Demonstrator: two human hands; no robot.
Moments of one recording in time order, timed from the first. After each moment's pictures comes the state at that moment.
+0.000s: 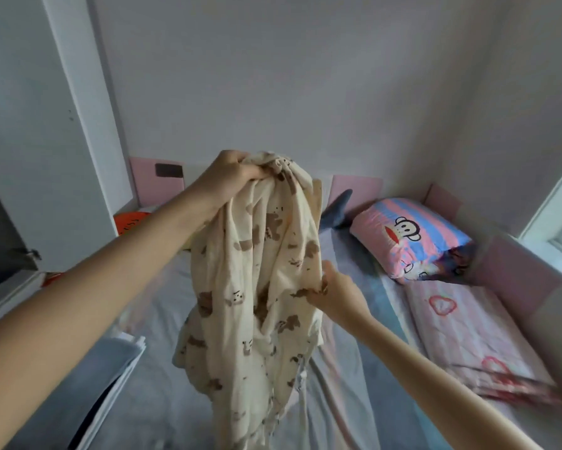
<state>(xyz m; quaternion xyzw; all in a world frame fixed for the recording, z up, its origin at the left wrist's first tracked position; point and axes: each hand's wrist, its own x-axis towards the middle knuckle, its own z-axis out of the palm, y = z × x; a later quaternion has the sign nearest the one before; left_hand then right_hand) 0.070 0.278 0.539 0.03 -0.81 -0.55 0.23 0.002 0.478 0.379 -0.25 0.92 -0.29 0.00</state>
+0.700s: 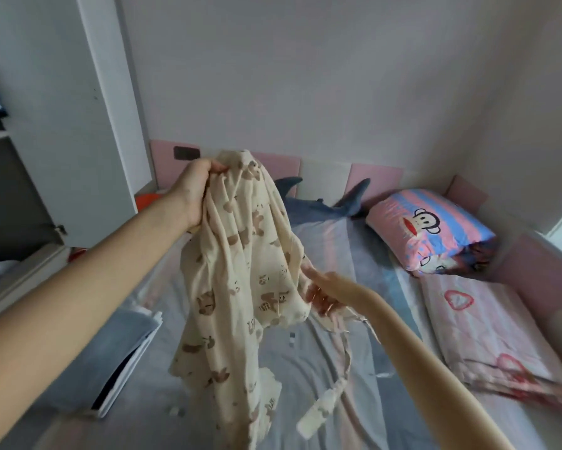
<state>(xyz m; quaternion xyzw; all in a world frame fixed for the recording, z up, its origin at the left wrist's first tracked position) 0.092 0.226 0.497 0.20 -0.60 -0.76 0.14 -0.010 0.454 0.362 -0.20 0.87 -0.34 0.31</state>
